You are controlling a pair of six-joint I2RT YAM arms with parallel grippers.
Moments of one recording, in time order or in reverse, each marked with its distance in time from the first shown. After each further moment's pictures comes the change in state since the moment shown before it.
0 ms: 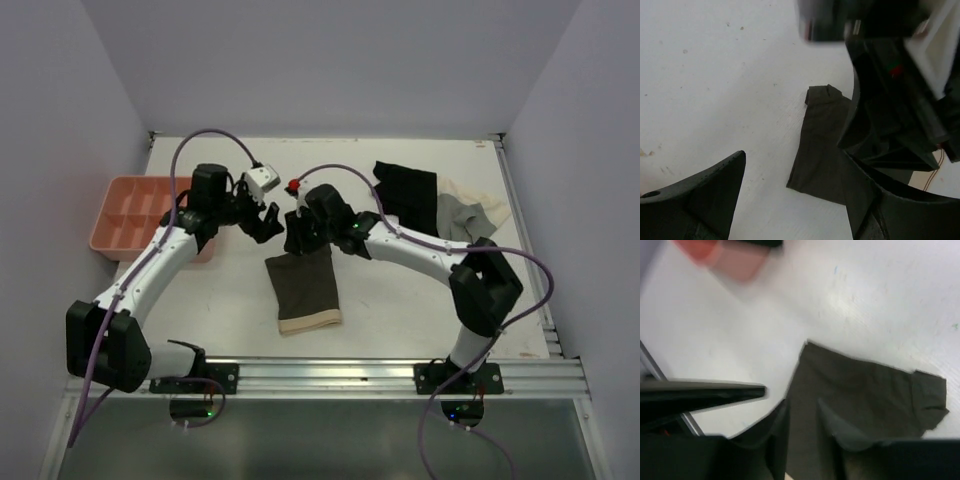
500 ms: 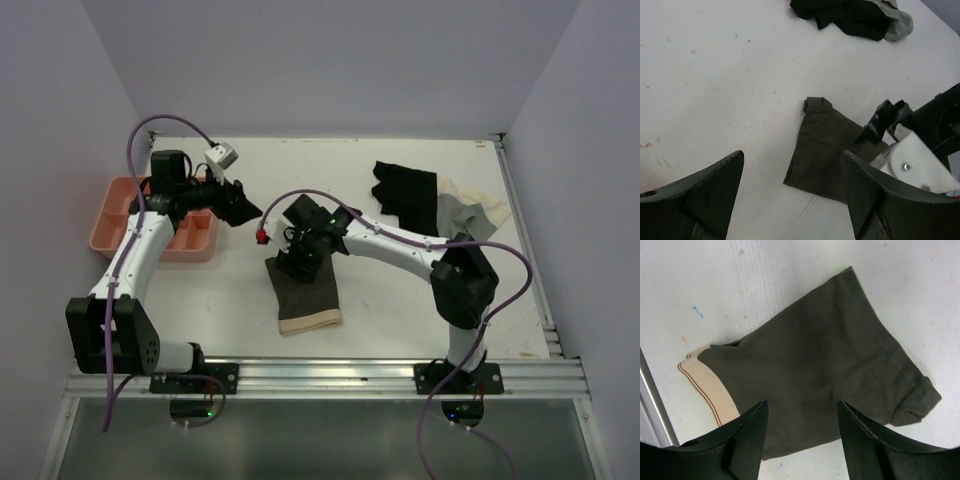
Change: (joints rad) left arm 0.294 0.037 0.098 -0.088 0.348 -0.065; right arm 0.069 0.169 0.267 -0.551 -0.109 -0.776
